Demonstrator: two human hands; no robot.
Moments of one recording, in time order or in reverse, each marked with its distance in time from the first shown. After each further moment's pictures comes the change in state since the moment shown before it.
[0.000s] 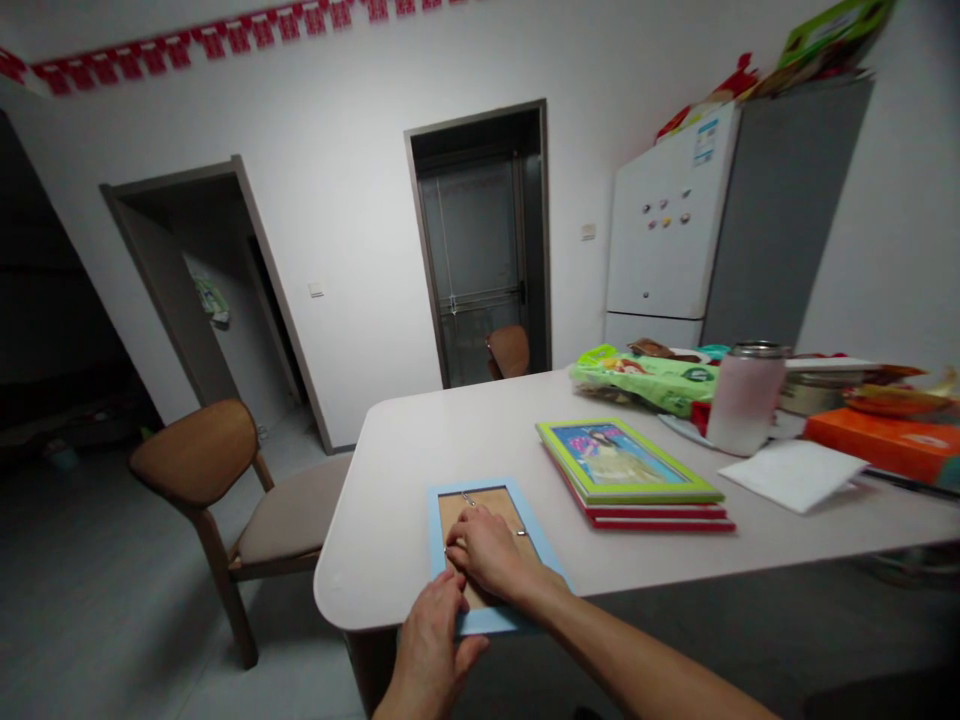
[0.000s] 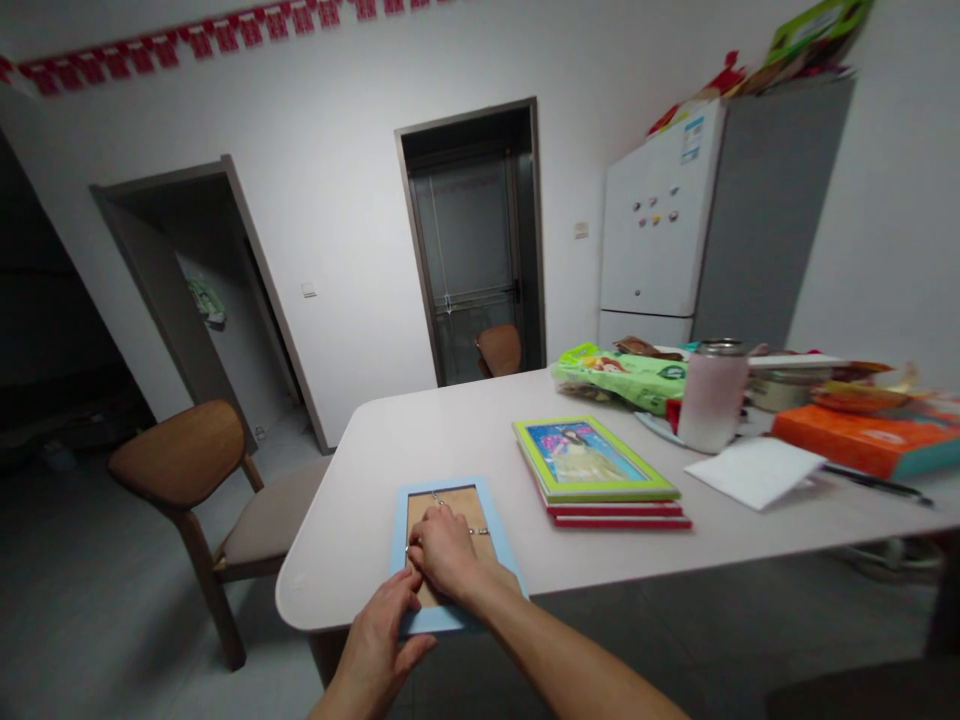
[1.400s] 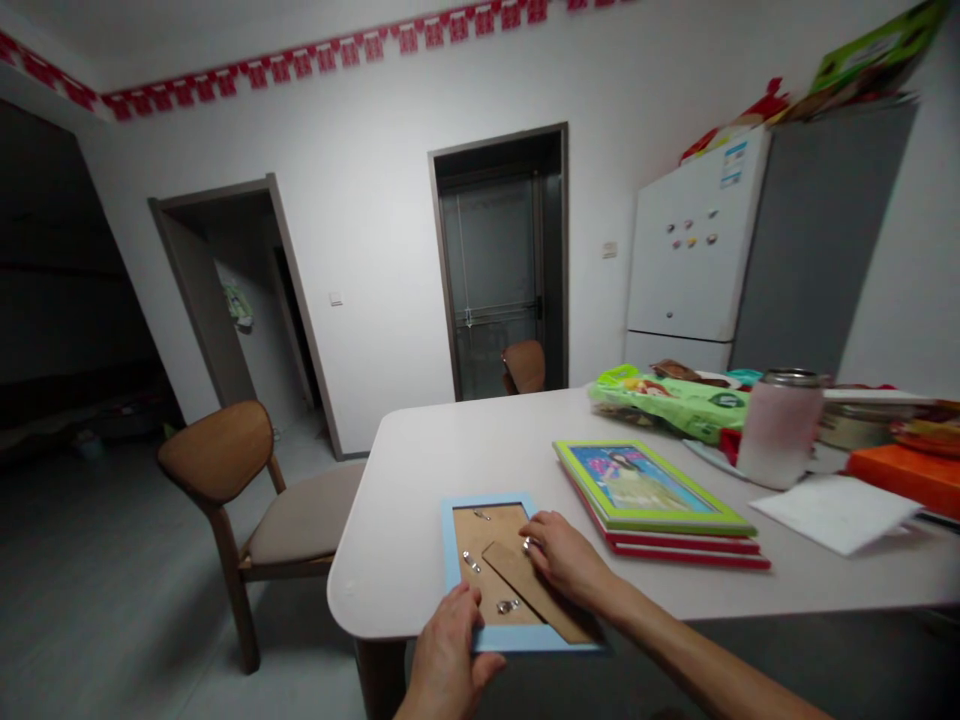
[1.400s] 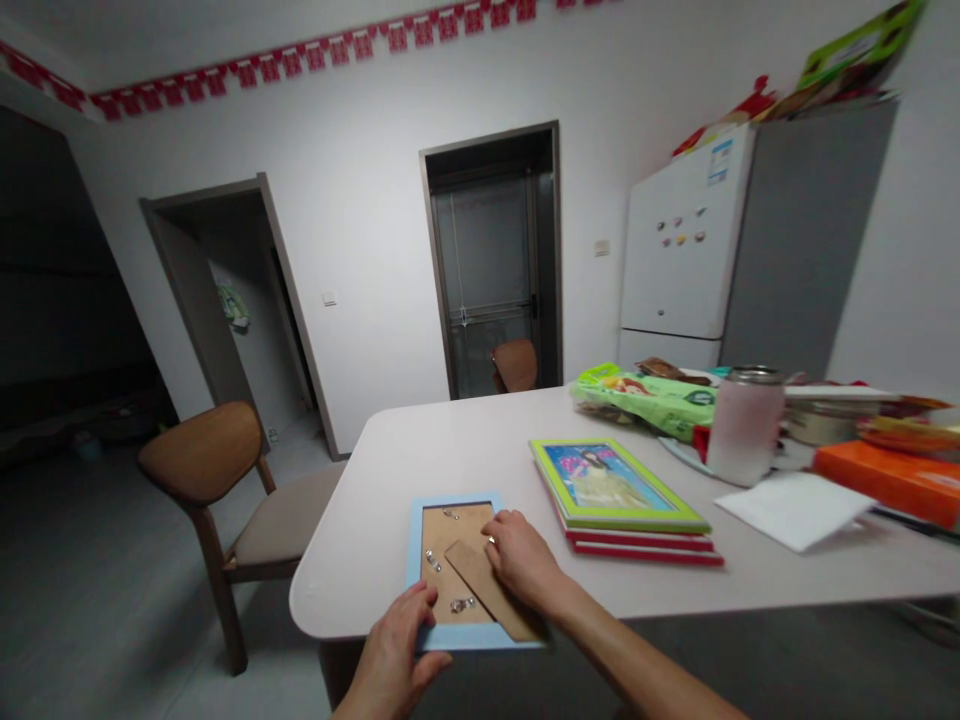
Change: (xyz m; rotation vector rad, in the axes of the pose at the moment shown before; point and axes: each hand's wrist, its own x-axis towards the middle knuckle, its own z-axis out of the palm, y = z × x) left_hand -0.001 0.008 -0.003 -0.100 0.022 -0.100; right_hand -0.022 0.056 -0.039 -0.039 0.009 0.035
